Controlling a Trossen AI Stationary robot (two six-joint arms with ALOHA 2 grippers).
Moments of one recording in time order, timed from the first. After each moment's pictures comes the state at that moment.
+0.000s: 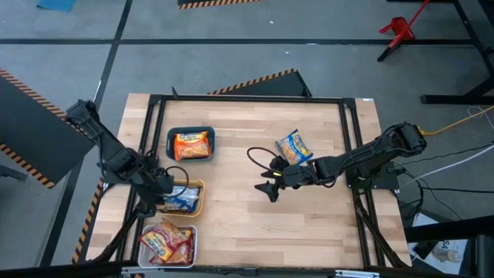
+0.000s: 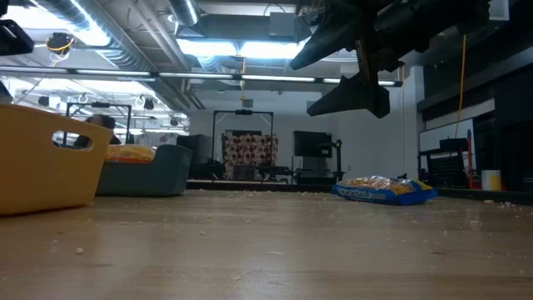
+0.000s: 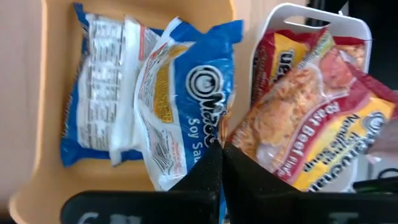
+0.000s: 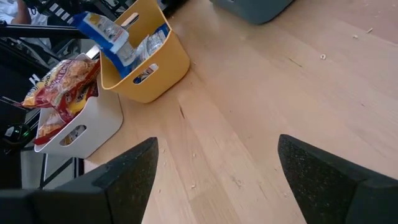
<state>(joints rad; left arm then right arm) -0.73 0.91 0.81 -0.99 0.07 -0.86 0.27 1.53 0.82 0.15 0.25 0.83</state>
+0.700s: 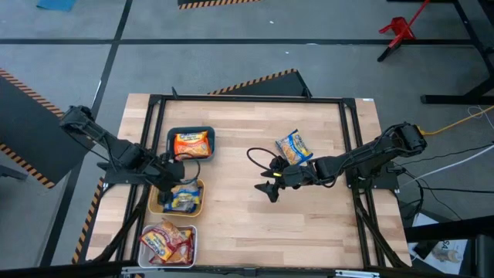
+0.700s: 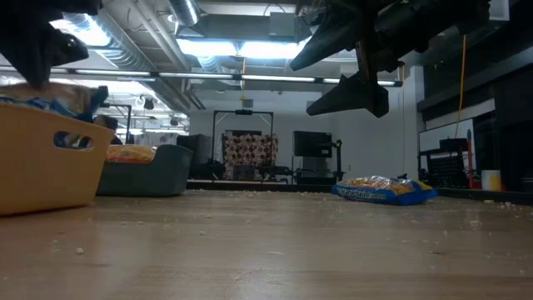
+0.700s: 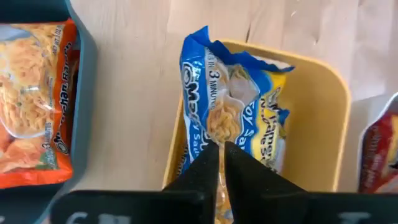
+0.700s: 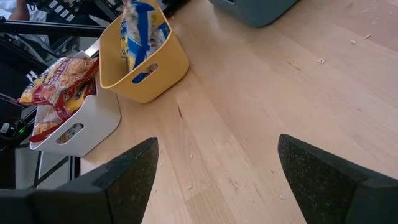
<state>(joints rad) -0.52 0.95 0.81 -1.01 -0.19 -0.66 0.27 1.53 0.82 0.15 0.25 0.81</state>
